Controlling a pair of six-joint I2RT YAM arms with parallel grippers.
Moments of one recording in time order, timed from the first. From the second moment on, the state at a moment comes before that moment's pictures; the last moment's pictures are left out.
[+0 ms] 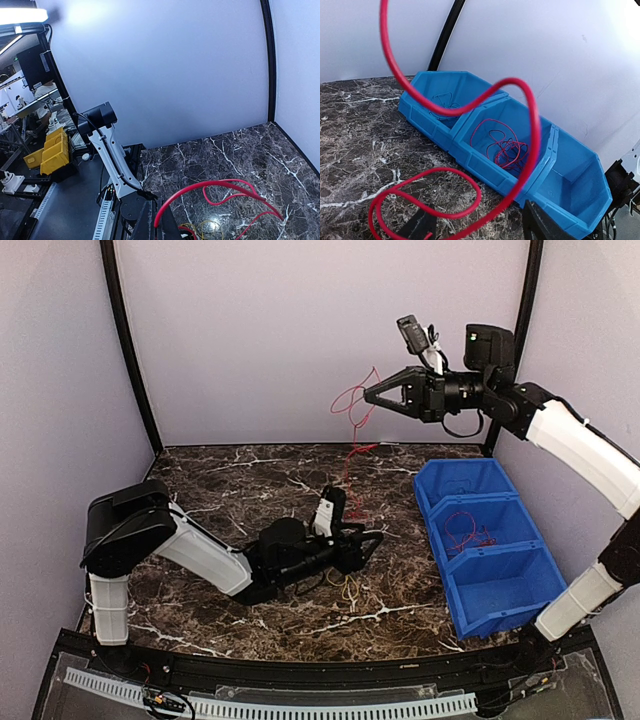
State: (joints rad) left arm -1.10 2.02 0.94 1.04 -0.07 -0.42; right arm 0.54 1.49 1.56 -0.21 -1.11 0.11
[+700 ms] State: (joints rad) left arm -1.09 2.09 0.90 1.23 0.23 -0.50; right arm 0.53 1.48 1.56 -0.21 -1.12 0.10
